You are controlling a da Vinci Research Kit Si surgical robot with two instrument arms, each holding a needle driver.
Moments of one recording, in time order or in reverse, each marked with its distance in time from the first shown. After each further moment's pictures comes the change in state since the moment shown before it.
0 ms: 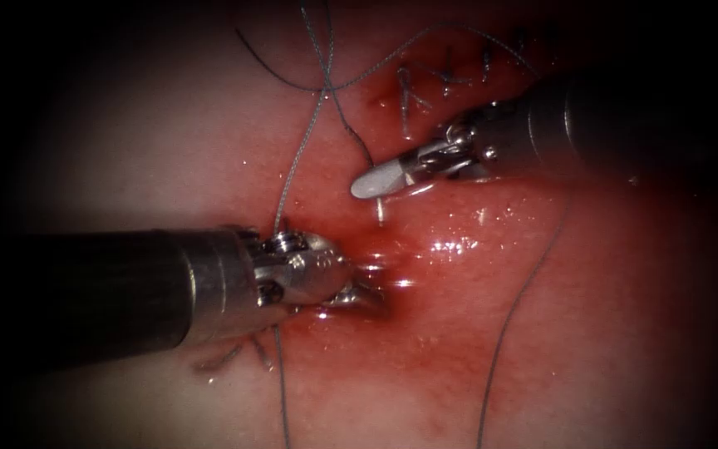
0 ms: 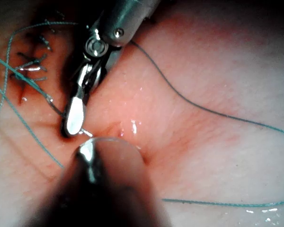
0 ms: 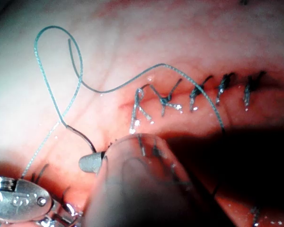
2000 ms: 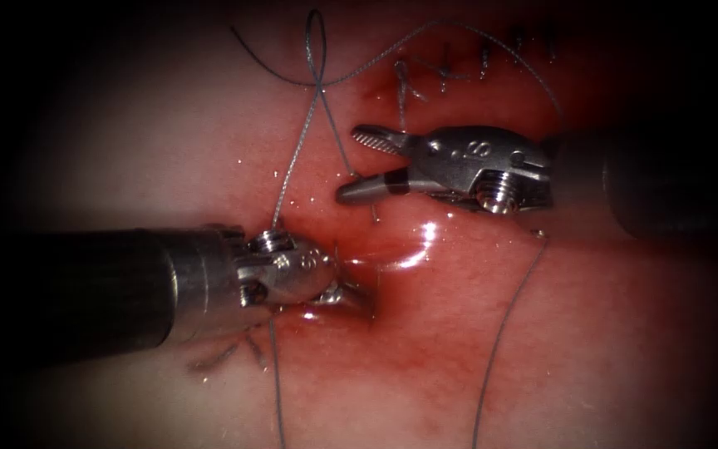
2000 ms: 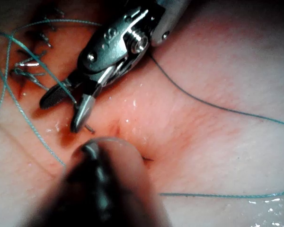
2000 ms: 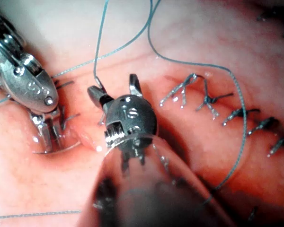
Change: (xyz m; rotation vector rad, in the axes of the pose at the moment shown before) right arm 0.004 -0.004 0.000 -0.800 0.295 -1.144; left arm -0.001 0.000 0.000 -0.018 -0.001 0.020
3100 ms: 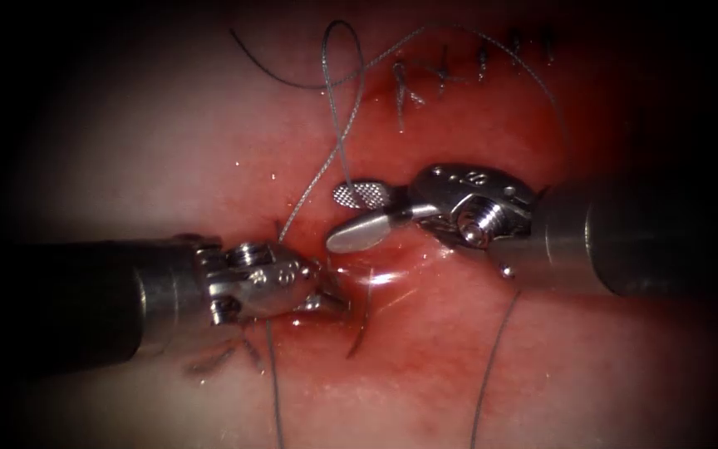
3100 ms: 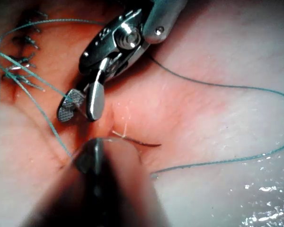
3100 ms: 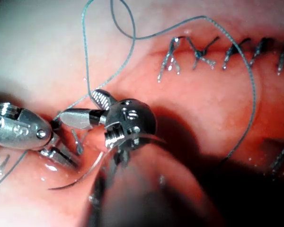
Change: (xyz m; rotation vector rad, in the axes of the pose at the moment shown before) right arm -0.002 -0.001 -0.002 0.342 0.082 0.623; left arm 0.001 0.001 -0.003 0.097 0.200 0.198
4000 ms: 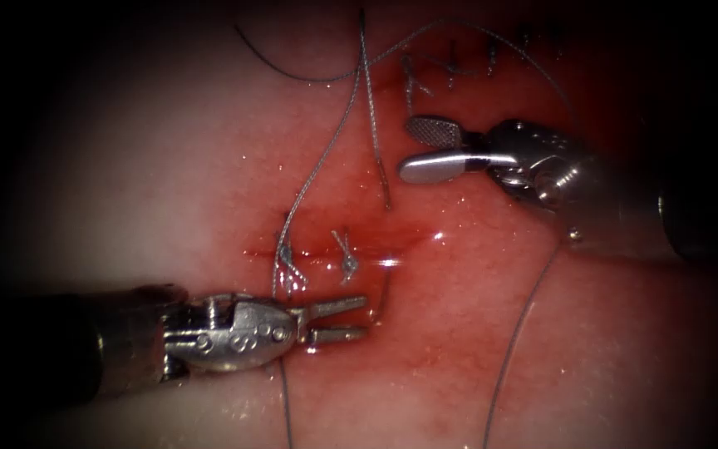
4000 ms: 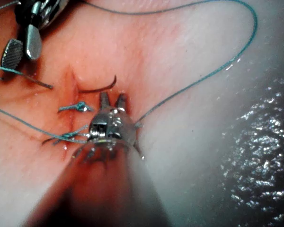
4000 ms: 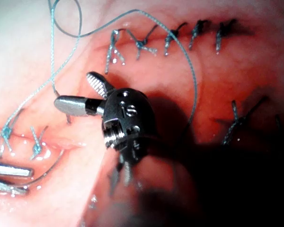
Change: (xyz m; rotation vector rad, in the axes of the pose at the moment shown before) right arm 0.001 0.005 -0.005 -0.030 0.121 -0.006; left arm 0.005 0.003 -0.001 0.136 0.550 0.420
